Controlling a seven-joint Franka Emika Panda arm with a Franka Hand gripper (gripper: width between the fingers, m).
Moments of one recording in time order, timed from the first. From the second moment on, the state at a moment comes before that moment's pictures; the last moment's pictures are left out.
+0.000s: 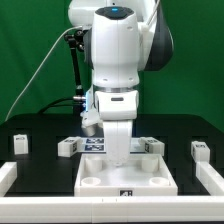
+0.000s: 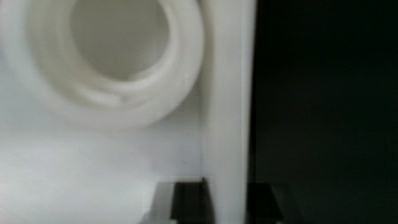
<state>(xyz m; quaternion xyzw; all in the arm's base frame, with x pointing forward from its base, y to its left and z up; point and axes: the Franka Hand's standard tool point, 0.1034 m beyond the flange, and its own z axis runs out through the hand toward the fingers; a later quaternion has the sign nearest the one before) 0.459 -0.005 0.011 -0.72 -0.70 0.03 0.05</state>
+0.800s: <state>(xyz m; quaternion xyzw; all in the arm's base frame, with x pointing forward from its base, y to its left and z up) 0.477 0.034 0.010 -0.70 -0.71 0.01 0.05</state>
